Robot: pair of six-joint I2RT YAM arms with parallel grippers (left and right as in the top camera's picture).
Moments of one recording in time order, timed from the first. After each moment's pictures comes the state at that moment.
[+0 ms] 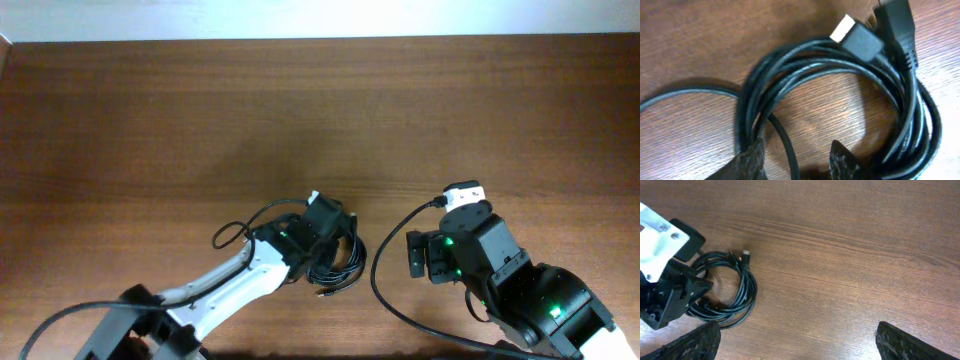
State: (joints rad) left arm -0.73 1.54 0.79 -0.47 -0.08 -0.33; right arm 0.63 0.90 1.01 -1.06 0.23 0.39
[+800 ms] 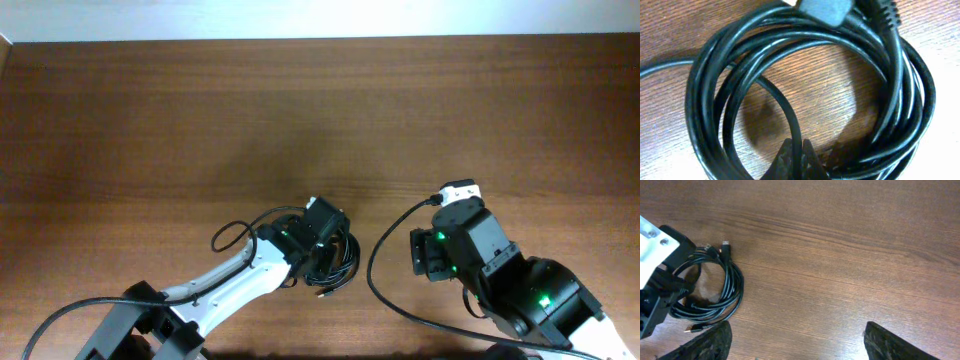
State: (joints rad) left arm -0.73 1.55 0.79 -0.53 -0.03 -0.35; right arm 0.63 0.94 1.01 -1.06 0.25 0.39
